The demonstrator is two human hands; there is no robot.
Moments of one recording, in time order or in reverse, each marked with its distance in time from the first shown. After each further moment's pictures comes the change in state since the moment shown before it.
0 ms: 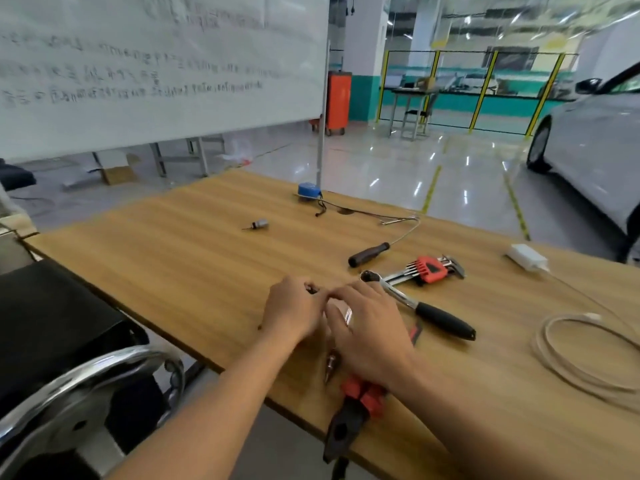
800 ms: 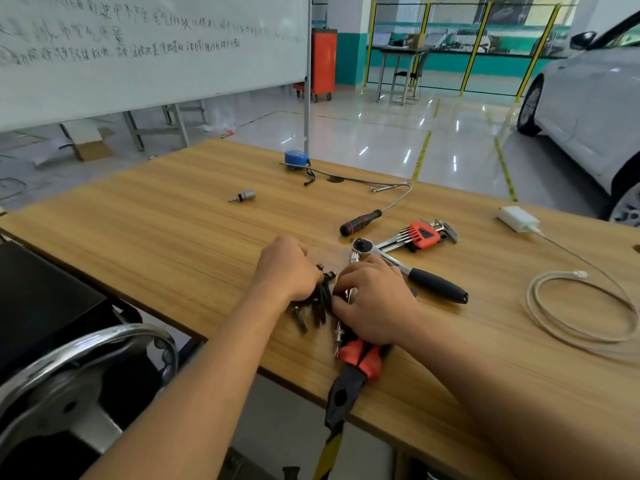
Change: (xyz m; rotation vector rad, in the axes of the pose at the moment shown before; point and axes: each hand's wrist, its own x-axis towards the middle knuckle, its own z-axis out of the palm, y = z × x) left_hand -0.003 0.016 -0.018 0.007 -0.087 -0.030; right_hand 0.006 0.029 0.003 -0.121 -0.119 -0.049
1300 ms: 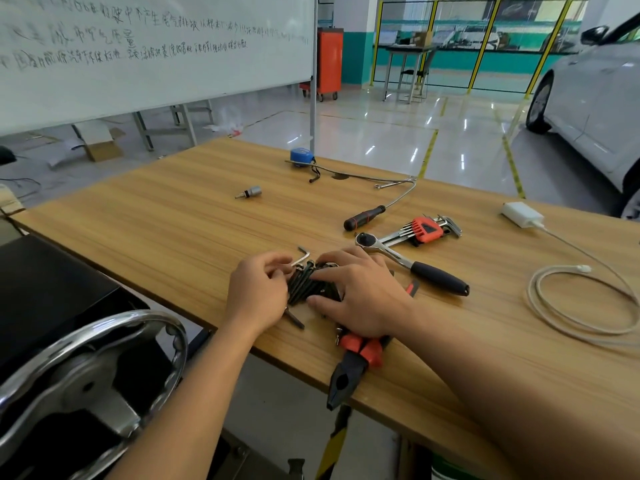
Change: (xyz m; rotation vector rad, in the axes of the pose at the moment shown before) left_hand -0.021 -0.059 -0.004 -0.265 0.122 0.158; right_hand 0.001 -0.014 -0.003 -0.011 -0.047 -0.175
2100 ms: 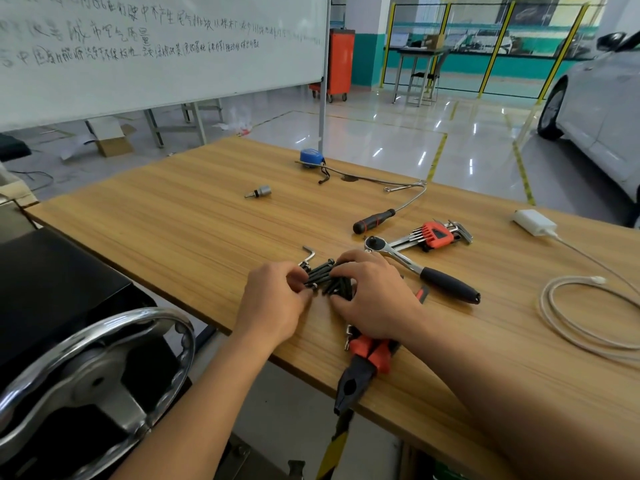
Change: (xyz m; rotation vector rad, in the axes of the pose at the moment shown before) left_hand -0.011 0.002 0.004 0.248 -0.008 0.101; right_hand 0.002 0.001 0.005 0.083 0.046 0.145
